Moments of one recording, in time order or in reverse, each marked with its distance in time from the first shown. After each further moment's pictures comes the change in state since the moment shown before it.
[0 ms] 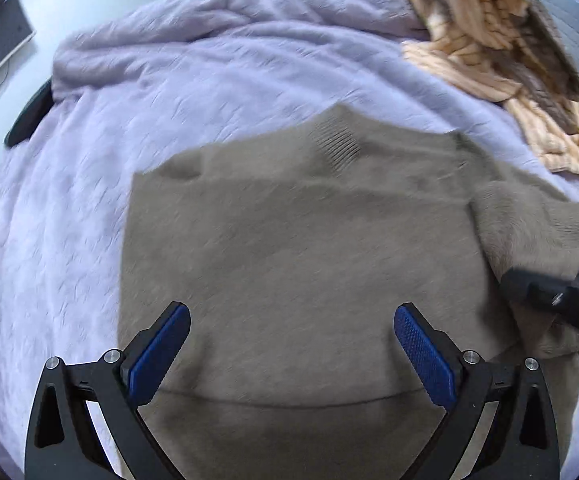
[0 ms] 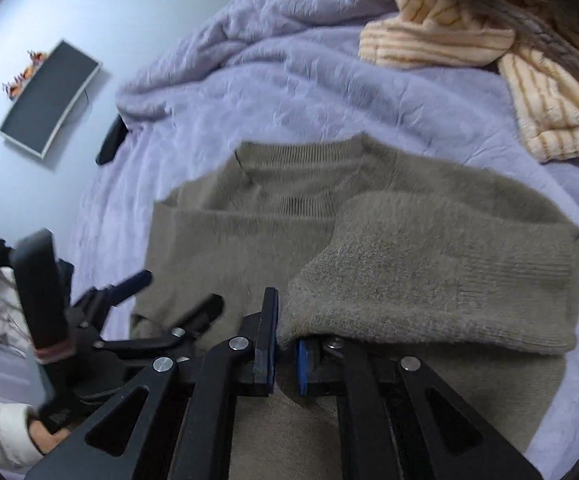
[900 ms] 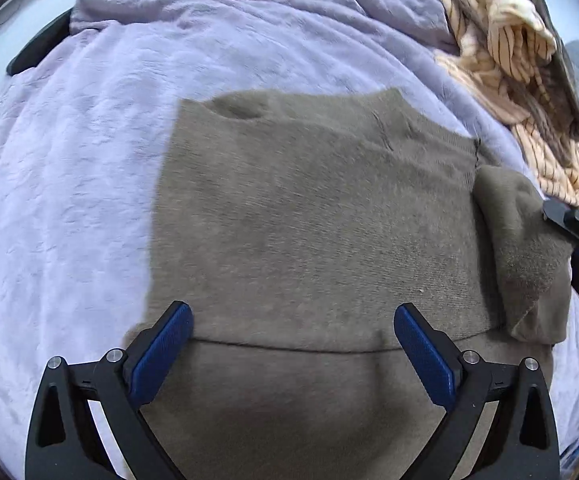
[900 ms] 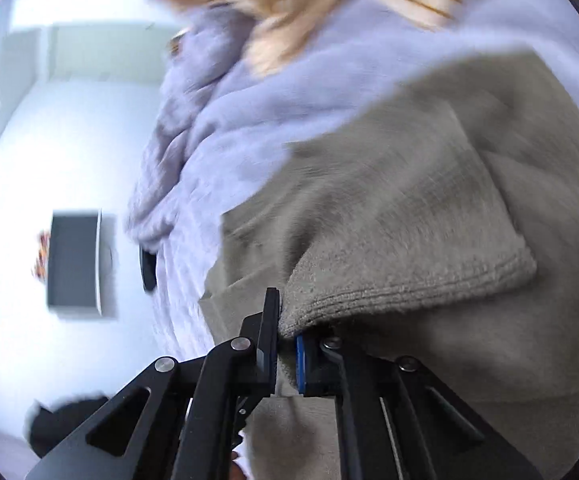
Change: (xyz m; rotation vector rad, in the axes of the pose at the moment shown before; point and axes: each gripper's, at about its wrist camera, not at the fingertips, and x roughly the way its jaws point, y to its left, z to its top) left arm -0.001 0.066 -0.019 -0.152 0.049 -0.136; right arm -0.018 -0.050 -0.011 0.528 -0.168 0.261
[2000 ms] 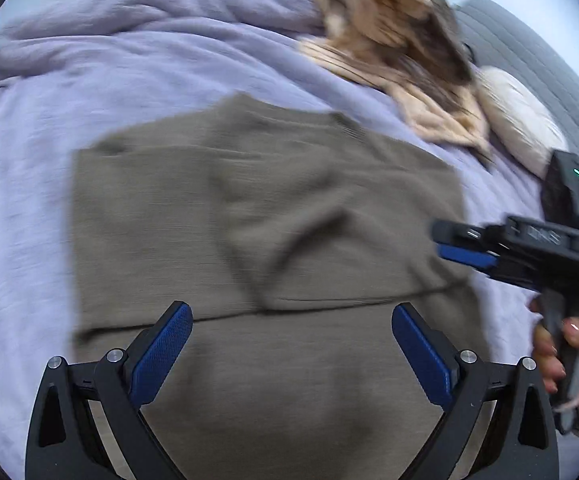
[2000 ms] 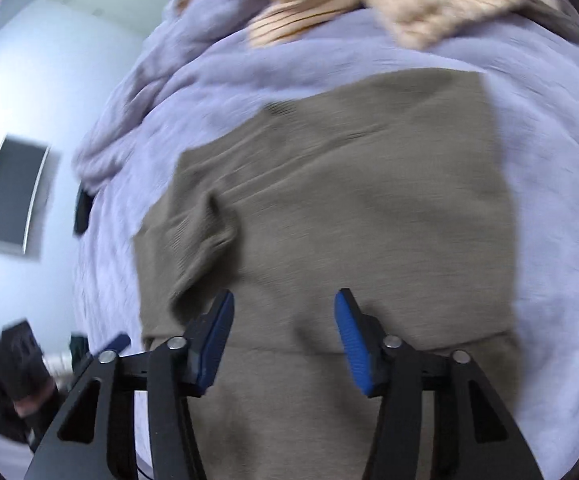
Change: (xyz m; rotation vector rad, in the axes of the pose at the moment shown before) left arm -0.038 -0.068 -0.024 0.287 0.059 -0.321; right arm -0.029 -0.005 -0.034 -0.120 0.026 -0.287
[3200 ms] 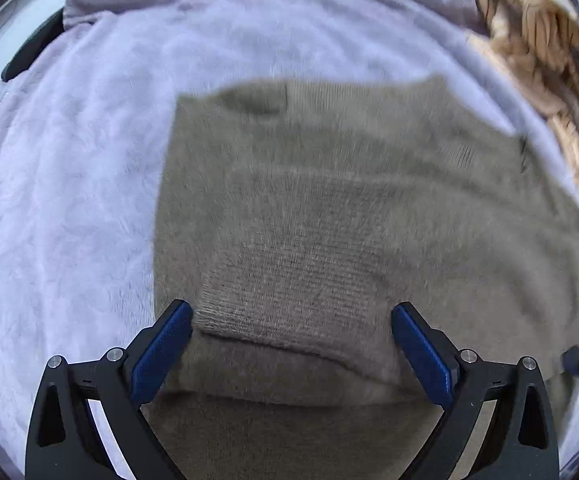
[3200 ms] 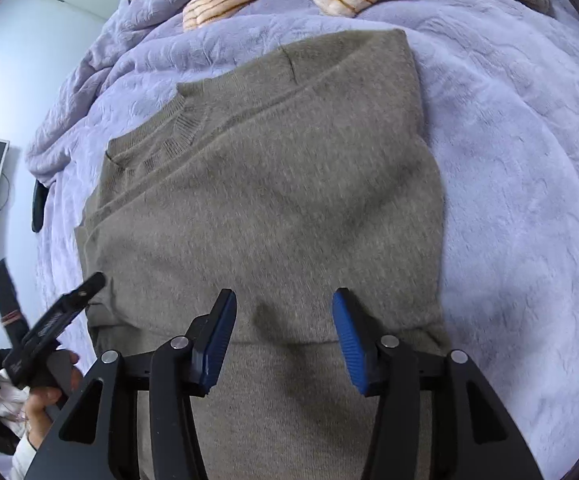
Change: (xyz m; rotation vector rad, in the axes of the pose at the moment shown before) left arm 0.051 0.092 0.026 -0.261 0.058 0.385; right arm 0.007 -0.038 -0.003 0.004 0.083 -0.140
